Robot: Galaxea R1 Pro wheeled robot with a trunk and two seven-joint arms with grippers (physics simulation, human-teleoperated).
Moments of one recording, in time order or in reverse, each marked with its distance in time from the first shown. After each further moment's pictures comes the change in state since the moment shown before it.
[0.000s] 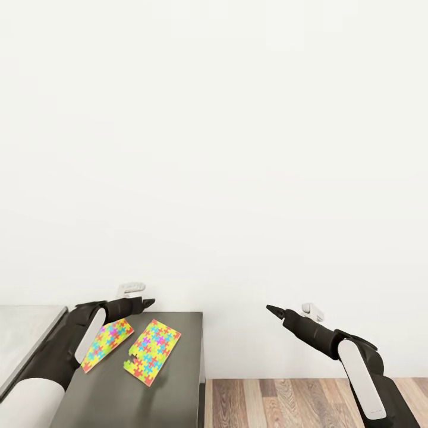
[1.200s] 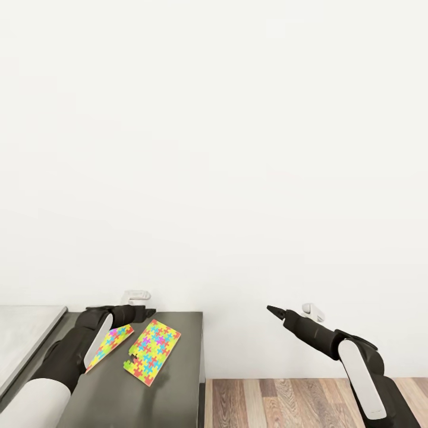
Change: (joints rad) left arm -0.001 -0.020 -0.042 0.047 -0.140 -0.009 0.002; right arm 0.000 -0.002 0.000 0.002 0.007 0.001 -0.002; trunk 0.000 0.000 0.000
